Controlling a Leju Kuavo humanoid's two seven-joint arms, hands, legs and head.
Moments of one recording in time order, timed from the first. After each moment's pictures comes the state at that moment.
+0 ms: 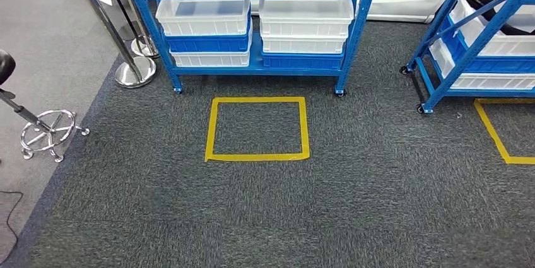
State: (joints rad) left arm -0.07 -0.10 0.92 -0.22 -1.15 0.04 -0.30; right arm -0.06 0.13 -0.38 -0.21 0.56 -0.29 -0.01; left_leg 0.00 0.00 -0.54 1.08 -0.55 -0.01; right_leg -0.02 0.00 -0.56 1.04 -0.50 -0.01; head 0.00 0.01
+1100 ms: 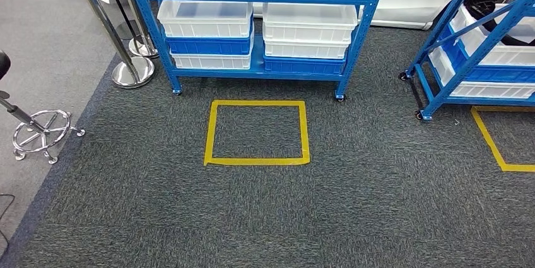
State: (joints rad) left arm -0.07 -0.10 0.95 -0.22 -1.13 0.05 -0.28; right arm -0.06 0.13 -0.39 -0.20 0.57 -0.24 -0.15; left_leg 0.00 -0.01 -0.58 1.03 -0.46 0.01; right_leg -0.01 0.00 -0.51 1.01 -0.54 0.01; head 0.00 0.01
